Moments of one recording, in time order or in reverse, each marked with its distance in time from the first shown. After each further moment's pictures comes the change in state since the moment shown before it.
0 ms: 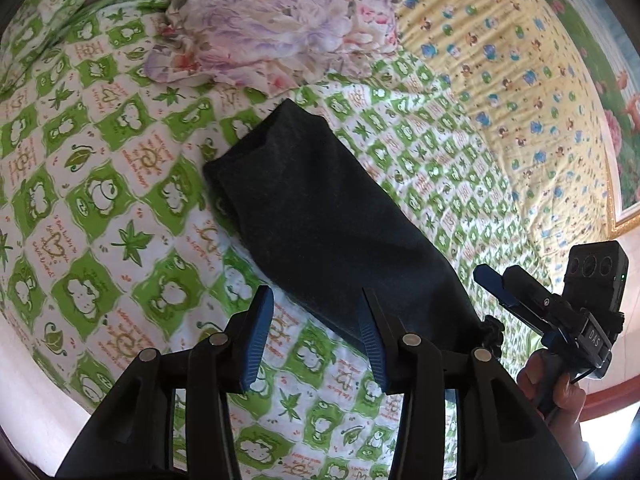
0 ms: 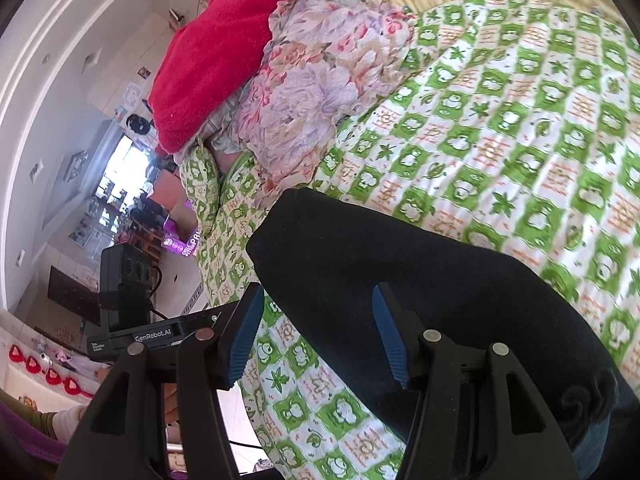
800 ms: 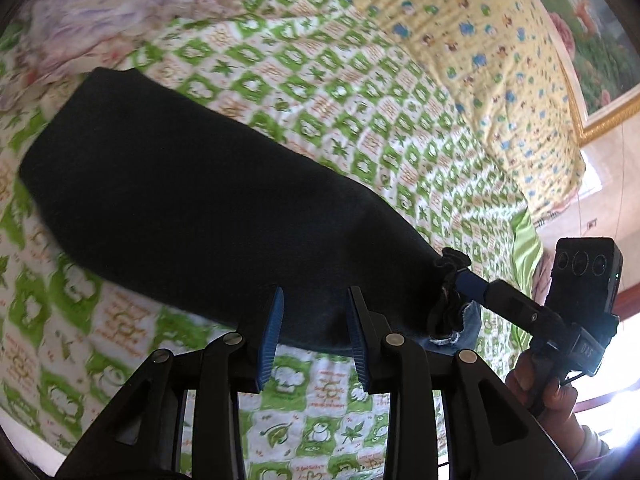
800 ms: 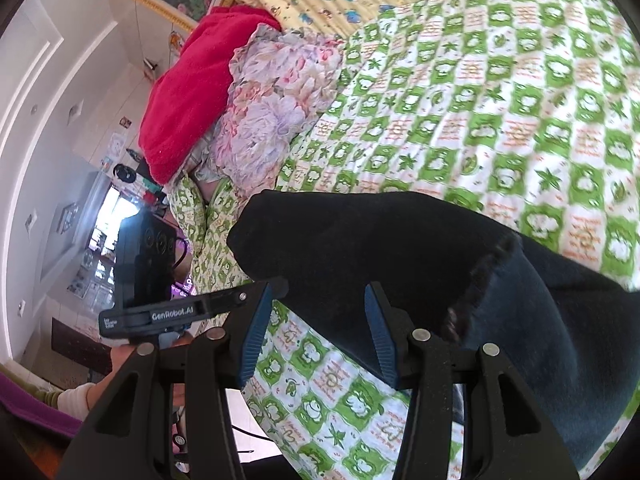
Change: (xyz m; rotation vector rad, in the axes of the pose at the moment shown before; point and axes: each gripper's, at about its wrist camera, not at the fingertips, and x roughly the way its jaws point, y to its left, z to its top) left arm 0.050 -0.088 -0.019 0.248 0.163 -0.118; right arm -0.073 -0.039 -0.069 0.138 -0.131 -0.030
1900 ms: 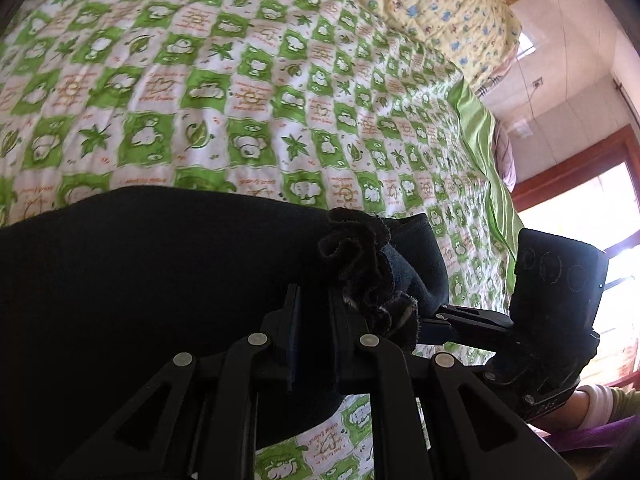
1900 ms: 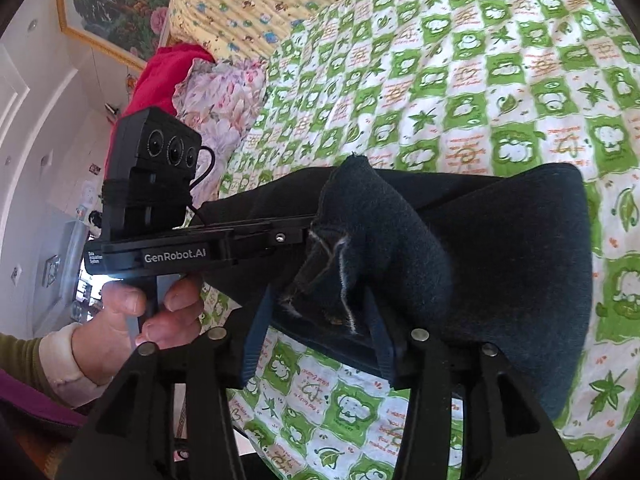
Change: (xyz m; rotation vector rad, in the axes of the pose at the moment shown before) left arm 0.135 -0.127 0.021 0.404 0.307 -0.172; right arm -0.038 -0.073 -0.057 0.181 -0.094 -0.080
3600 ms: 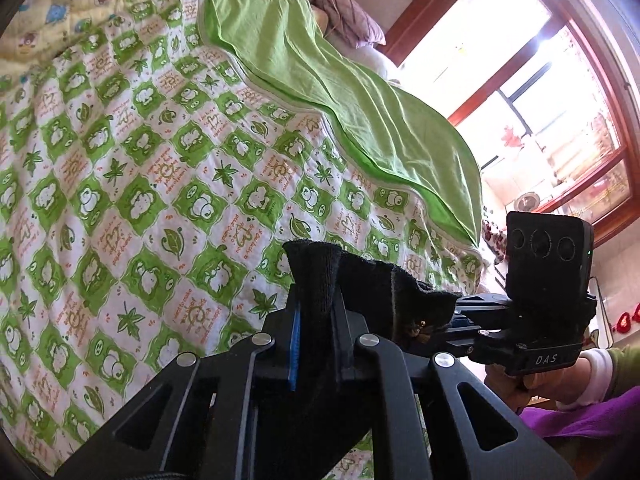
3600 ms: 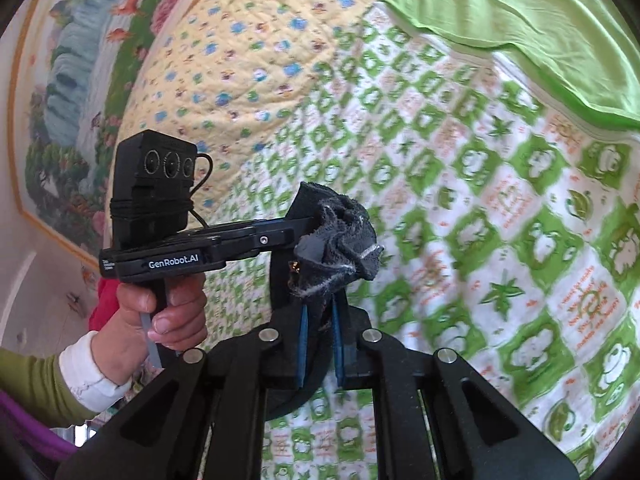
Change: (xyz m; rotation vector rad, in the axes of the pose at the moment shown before) left arm 0.144 -0.266 0.101 0.719 0.315 -0.197; right arm -0.223 -0.101 -0.068 0.359 -0.590 -0.160
